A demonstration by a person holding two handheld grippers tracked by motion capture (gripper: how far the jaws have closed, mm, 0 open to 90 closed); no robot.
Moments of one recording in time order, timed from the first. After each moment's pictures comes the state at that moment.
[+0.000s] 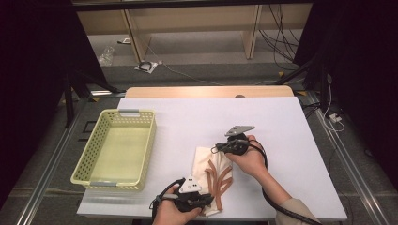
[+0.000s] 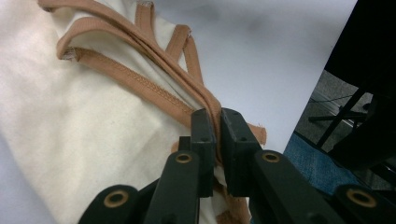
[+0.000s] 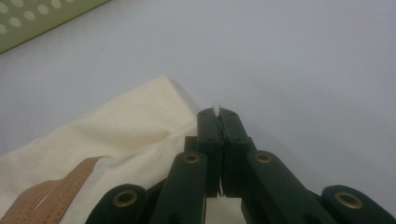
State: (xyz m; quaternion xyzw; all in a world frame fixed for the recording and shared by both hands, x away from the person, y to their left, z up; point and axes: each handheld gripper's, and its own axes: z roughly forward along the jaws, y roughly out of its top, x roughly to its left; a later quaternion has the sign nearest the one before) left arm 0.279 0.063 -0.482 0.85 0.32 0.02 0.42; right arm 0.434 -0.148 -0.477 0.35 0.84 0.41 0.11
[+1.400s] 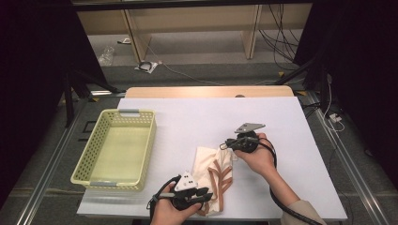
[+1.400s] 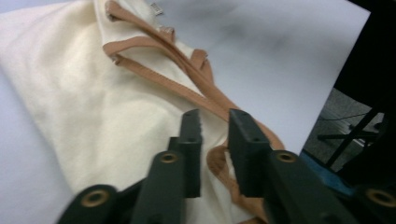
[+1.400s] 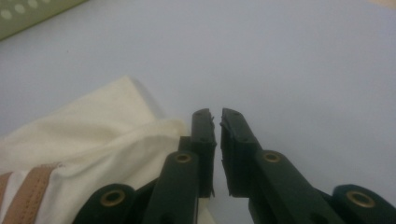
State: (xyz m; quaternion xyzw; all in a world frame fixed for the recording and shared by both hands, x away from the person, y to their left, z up) left arm 0.282 0.069 -0.476 0.83 0.34 0.04 0.44; right arm 0.434 -0.176 -0.463 0.37 0.82 0.40 0.15
